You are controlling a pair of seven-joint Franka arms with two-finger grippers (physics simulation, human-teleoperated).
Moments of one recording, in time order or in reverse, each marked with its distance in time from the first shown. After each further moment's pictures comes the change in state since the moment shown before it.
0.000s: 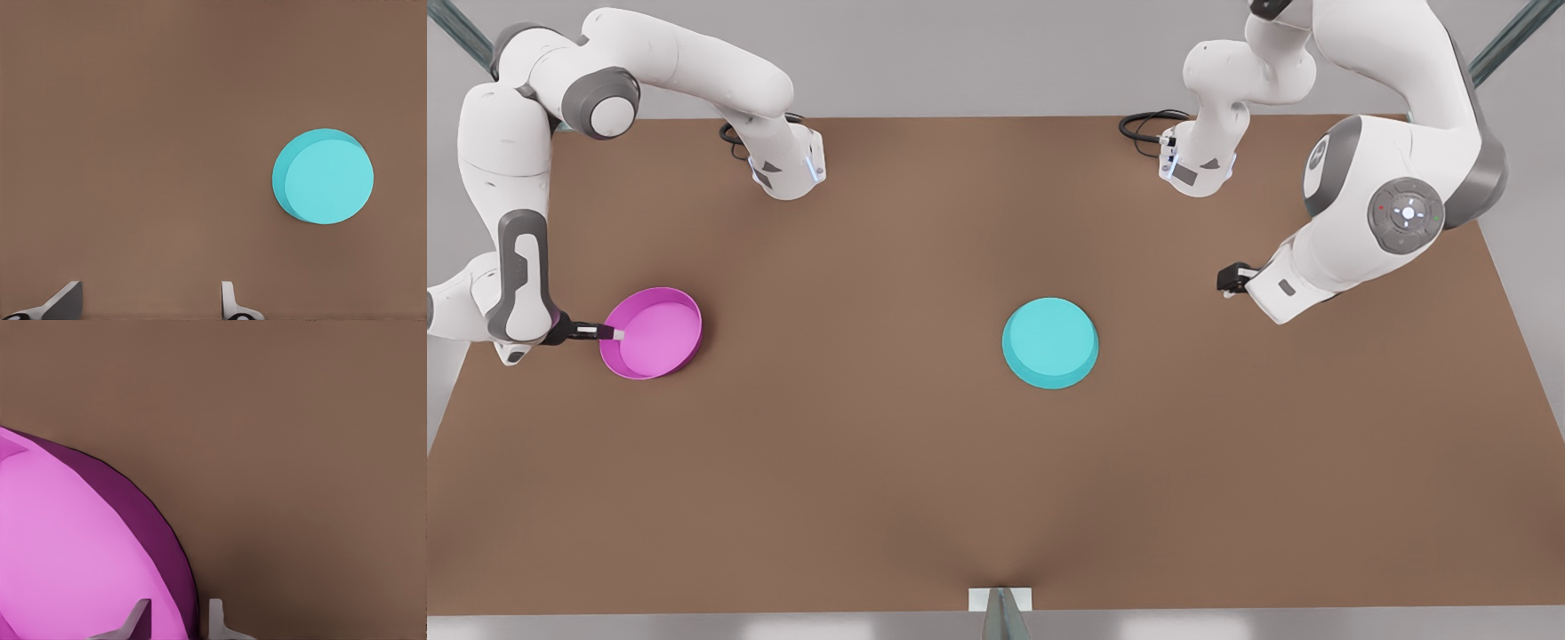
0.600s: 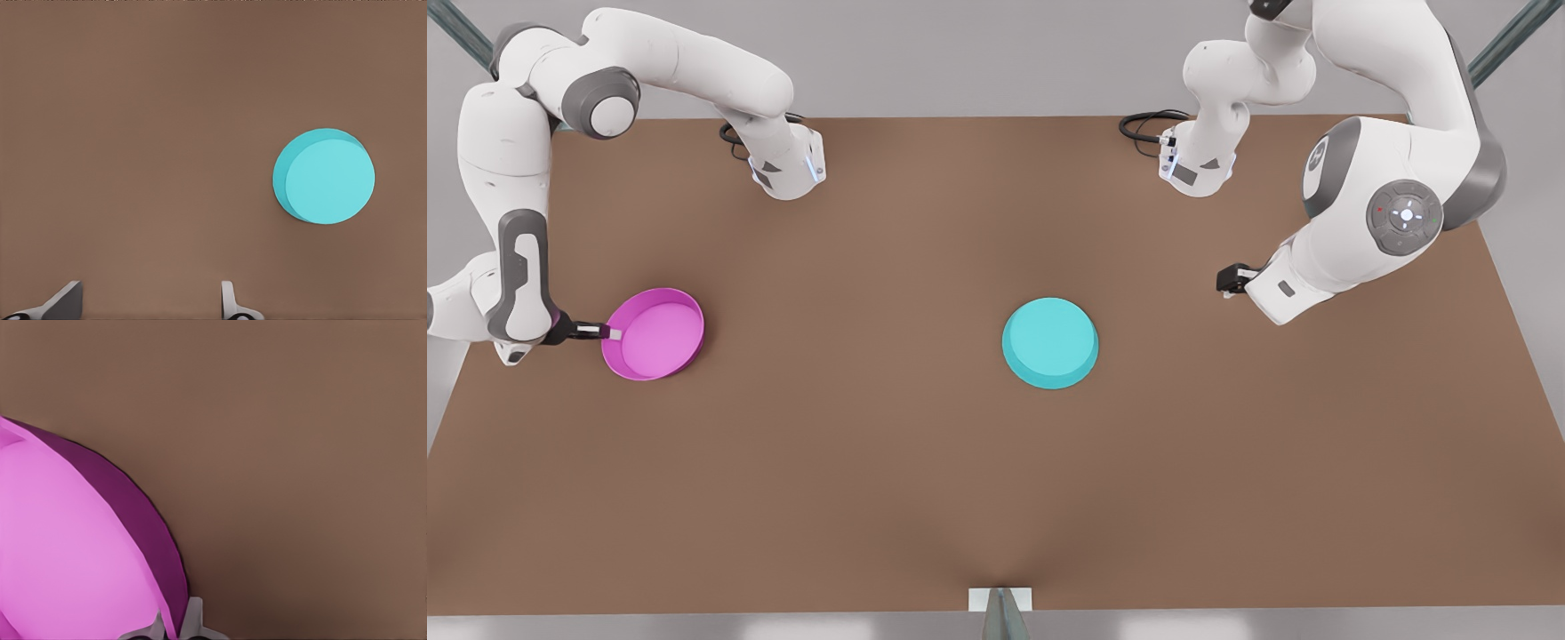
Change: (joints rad) left arm 0.000 0.000 -0.001 -0.003 0.000 -0.001 -0.009; right arm 0.000 -0.002 0.001 0.000 -0.005 -0.004 -0.023
